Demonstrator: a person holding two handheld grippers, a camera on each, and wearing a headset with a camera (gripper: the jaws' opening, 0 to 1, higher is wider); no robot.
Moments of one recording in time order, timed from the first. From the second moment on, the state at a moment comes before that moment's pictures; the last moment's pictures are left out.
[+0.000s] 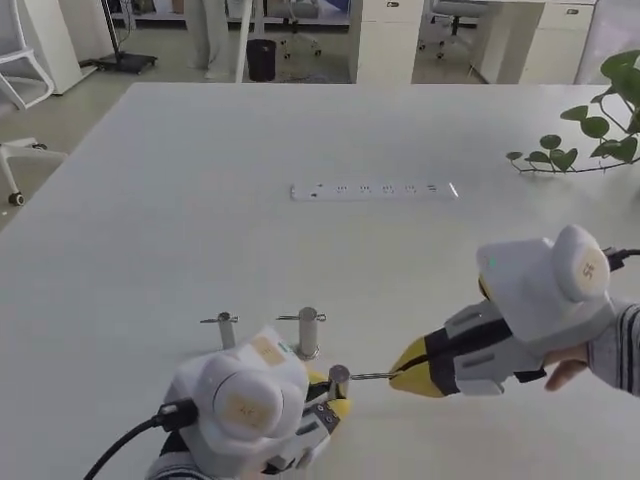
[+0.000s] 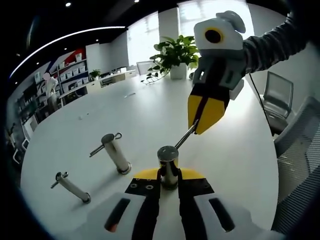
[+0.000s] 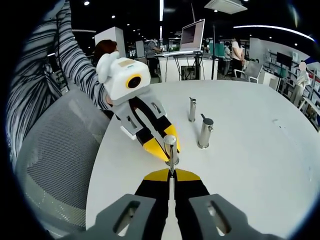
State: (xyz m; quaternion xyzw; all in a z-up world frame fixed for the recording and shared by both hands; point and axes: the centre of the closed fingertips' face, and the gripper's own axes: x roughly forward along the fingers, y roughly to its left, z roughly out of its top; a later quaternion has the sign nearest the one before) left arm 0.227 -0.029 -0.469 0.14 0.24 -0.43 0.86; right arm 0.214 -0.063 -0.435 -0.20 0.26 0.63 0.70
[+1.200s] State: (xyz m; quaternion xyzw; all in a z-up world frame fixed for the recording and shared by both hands) left arm 0.227 -0.032 -0.473 0.16 0.23 -0.49 0.83; right arm 0.224 -0.063 -0.444 -0.29 0.23 0.66 0.65
